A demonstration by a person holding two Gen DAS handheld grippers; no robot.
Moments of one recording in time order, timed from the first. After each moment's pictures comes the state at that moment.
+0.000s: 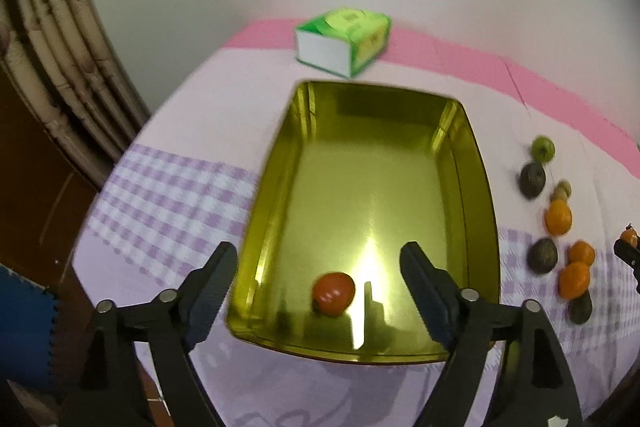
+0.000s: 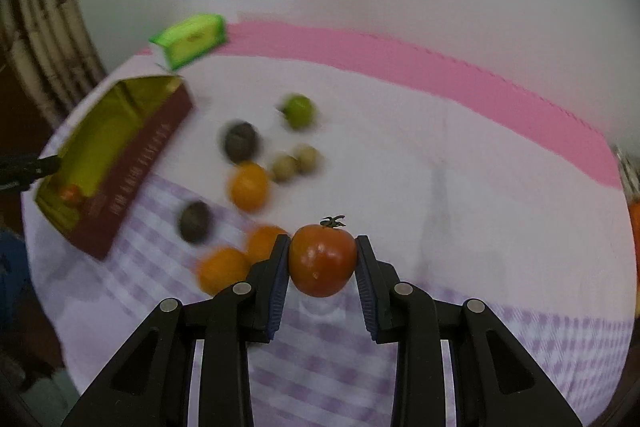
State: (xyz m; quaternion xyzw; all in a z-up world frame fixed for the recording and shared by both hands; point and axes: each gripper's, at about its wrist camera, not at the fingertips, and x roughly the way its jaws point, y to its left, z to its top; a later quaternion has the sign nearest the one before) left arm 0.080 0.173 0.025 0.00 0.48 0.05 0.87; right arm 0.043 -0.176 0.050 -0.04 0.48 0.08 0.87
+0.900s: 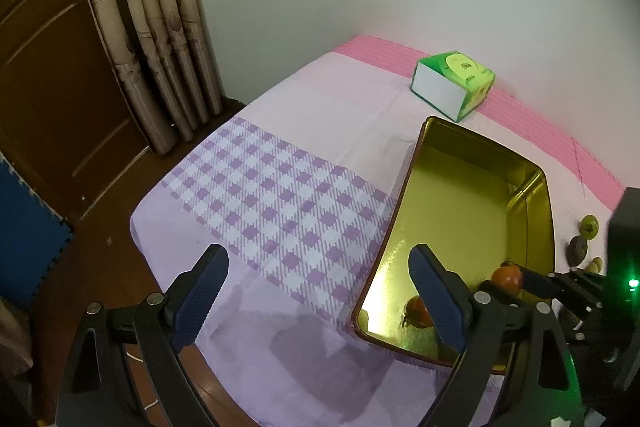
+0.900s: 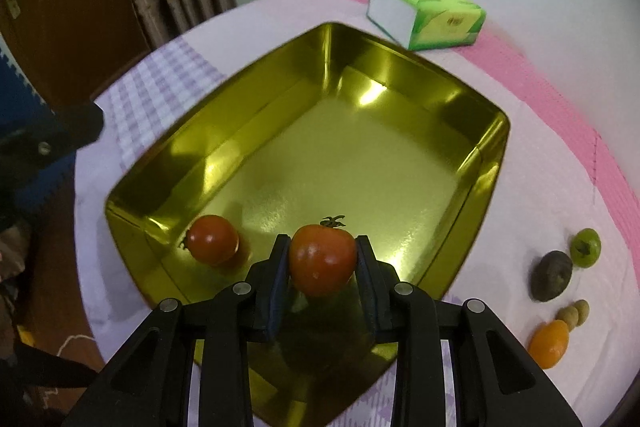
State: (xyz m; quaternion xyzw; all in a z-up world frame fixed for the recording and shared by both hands) left arm 0.053 0.248 0.039 -0.09 0.46 0.17 0.87; right arm 0.097 0.064 -0.002 -0.16 0.52 0.25 0.80
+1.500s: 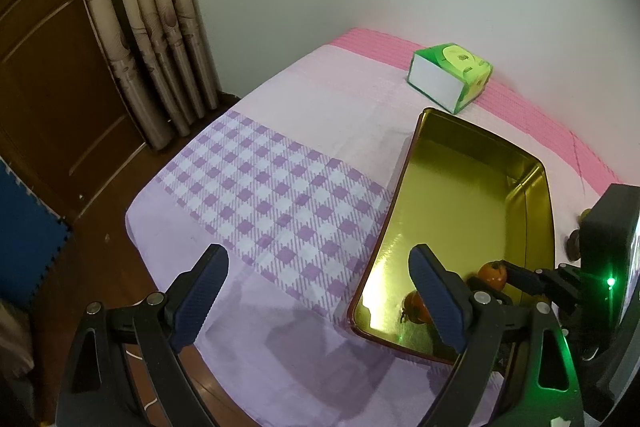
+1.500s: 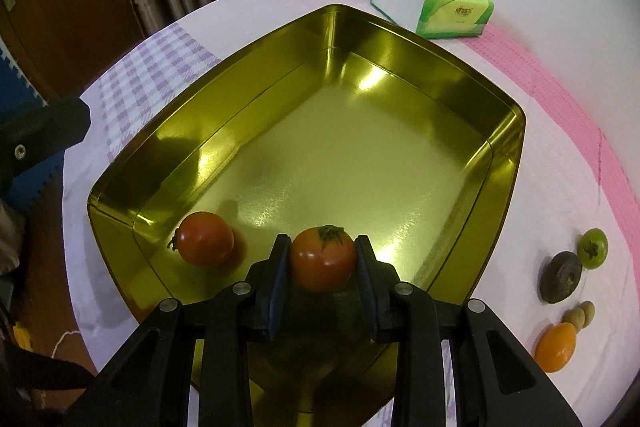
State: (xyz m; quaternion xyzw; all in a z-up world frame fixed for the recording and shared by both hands) left arm 0.054 0.247 0.035 -0.09 0.47 0.17 0.86; right arm 0.098 0.071 -0.011 -0.16 0.53 0.25 0.80
